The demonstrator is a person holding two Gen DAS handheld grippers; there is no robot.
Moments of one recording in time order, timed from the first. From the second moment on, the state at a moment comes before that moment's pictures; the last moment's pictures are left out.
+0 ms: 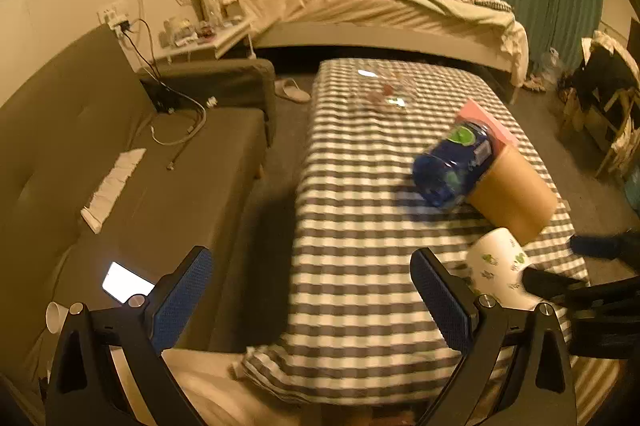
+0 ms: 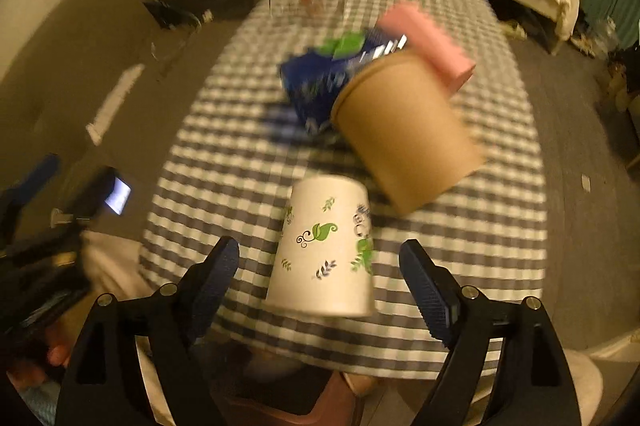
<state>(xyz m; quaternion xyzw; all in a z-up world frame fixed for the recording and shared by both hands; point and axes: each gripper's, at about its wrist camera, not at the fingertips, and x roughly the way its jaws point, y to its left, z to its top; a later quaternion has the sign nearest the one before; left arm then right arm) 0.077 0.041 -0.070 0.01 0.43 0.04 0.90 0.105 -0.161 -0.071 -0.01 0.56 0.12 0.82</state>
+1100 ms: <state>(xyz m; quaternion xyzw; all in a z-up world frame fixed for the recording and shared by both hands) 0.177 -0.106 -0.147 -0.01 0.67 -0.07 0.74 0.079 -0.335 -0.099 0.06 0.54 0.06 0.84</state>
